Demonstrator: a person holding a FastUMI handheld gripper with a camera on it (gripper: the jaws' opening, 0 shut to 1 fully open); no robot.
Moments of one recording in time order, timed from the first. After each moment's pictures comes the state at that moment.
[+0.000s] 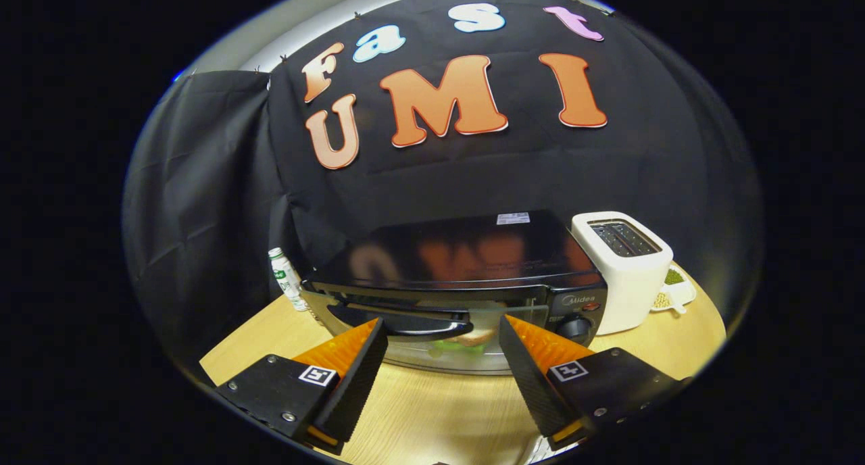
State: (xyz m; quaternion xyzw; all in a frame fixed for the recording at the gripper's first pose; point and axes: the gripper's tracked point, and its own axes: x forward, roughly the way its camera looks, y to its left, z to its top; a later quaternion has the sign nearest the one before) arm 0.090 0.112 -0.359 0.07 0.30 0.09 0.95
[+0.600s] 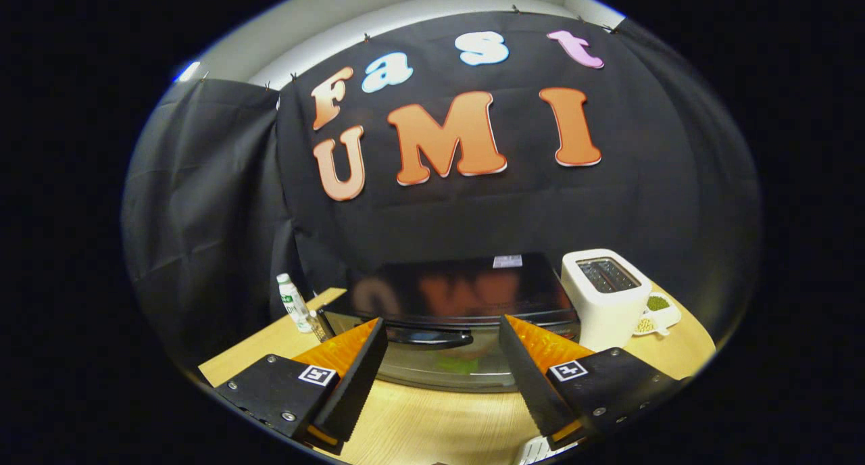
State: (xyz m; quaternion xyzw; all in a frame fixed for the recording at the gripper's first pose) arm 0.079 0.104 -0.267 0.07 0.20 0.08 0.97
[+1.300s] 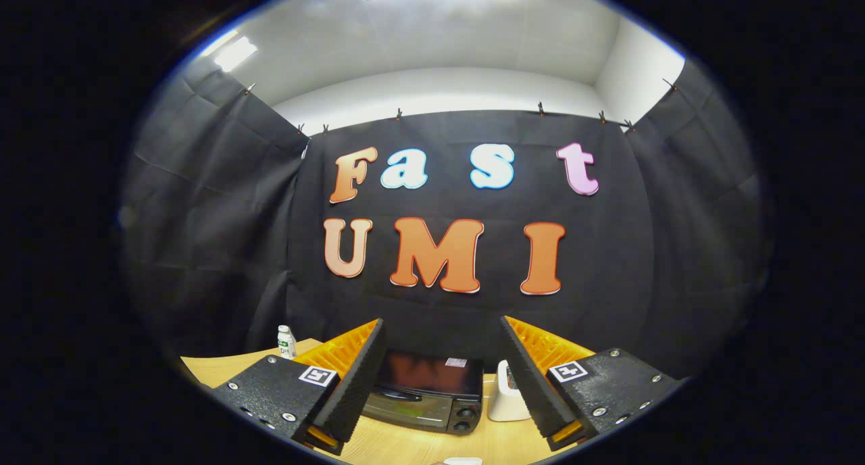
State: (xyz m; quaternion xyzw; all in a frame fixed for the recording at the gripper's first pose) arm 0.018 0.055 -0.050 -0.04 0.02 0.05 1.00
